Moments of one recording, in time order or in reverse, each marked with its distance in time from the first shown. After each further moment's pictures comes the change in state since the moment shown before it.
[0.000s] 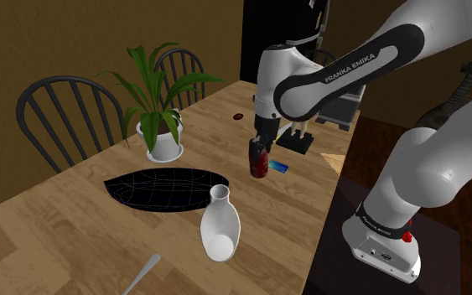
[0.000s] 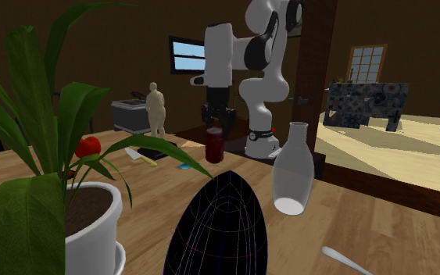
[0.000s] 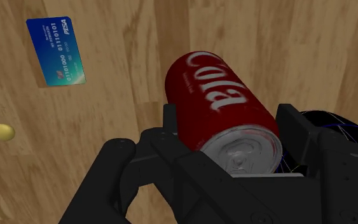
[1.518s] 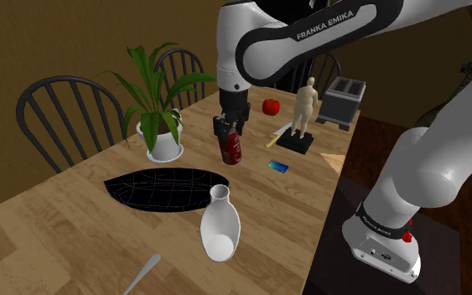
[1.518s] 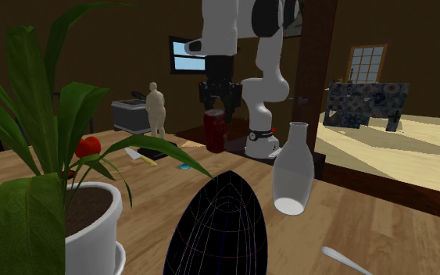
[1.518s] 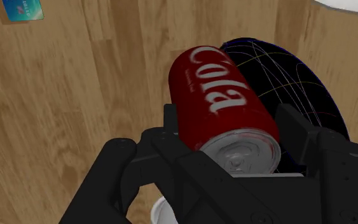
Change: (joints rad) arm 0.023 0.174 0.088 0.396 -0.026 -0.222 0.144
